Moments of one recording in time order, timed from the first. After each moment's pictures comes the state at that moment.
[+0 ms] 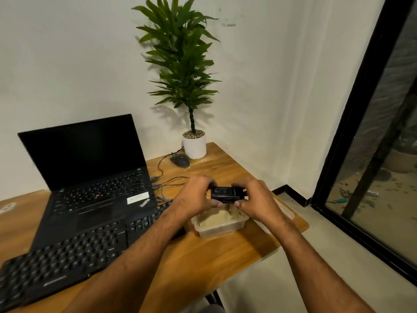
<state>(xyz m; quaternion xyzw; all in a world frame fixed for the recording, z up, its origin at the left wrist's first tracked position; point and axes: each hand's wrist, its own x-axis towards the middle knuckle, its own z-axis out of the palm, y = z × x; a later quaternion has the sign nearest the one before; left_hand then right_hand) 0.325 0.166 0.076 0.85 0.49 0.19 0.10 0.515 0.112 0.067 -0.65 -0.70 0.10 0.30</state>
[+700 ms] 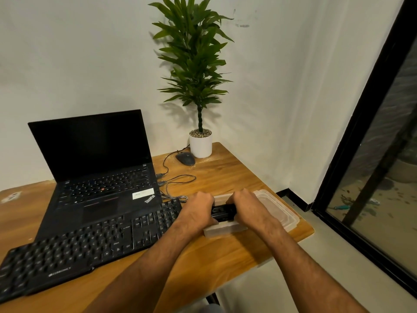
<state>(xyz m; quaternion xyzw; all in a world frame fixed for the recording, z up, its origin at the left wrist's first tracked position) 0.316 0.152 0.038 0.82 0.55 0.09 0.08 0.484 0.126 0.048 -0.62 -0.77 0.07 0.14</state>
